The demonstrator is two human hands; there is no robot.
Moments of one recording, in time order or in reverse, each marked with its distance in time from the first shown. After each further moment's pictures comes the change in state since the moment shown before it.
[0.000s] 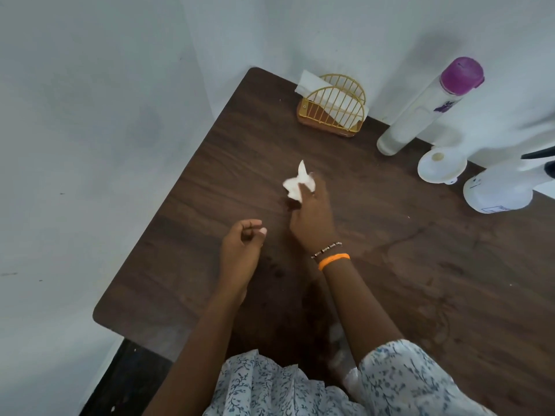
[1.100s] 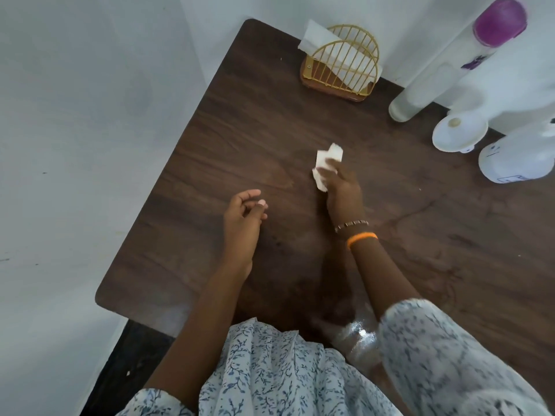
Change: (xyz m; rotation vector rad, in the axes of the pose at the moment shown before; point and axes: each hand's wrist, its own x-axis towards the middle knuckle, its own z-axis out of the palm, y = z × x) left_hand 0.018 -0.004 0.000 -0.120 -0.028 -0.071; right_hand -0.005 0.069 0.014 -0.014 0.027 0.123
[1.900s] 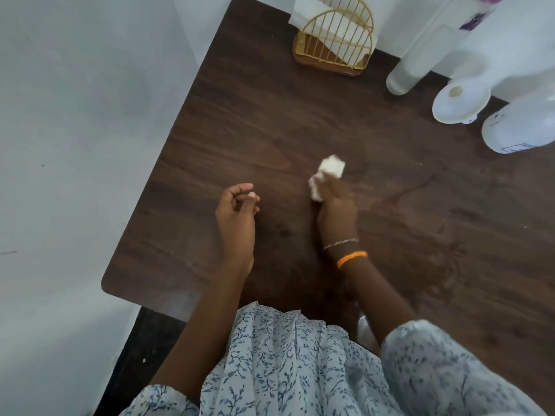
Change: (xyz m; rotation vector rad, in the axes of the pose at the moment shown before) left_hand -0.020 -0.007 -0.003 -0.096 0.102 0.096; right_hand -0.068 -0.015 0.006 -0.065 0.065 -0.035
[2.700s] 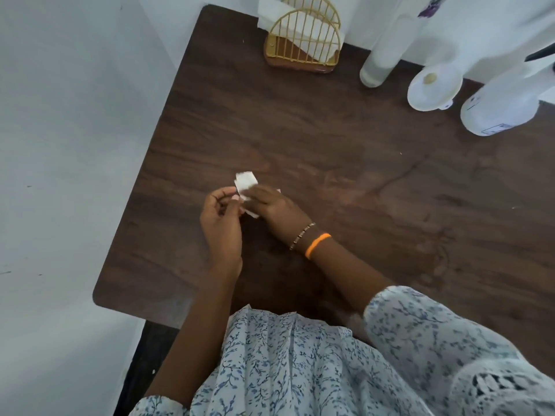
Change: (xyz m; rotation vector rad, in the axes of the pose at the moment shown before) left_hand -0.006 -0.006 0.011 0.044 0.060 0.056; right_hand 0.007 -0.032 0.010 0.091 -0.395 -0.545
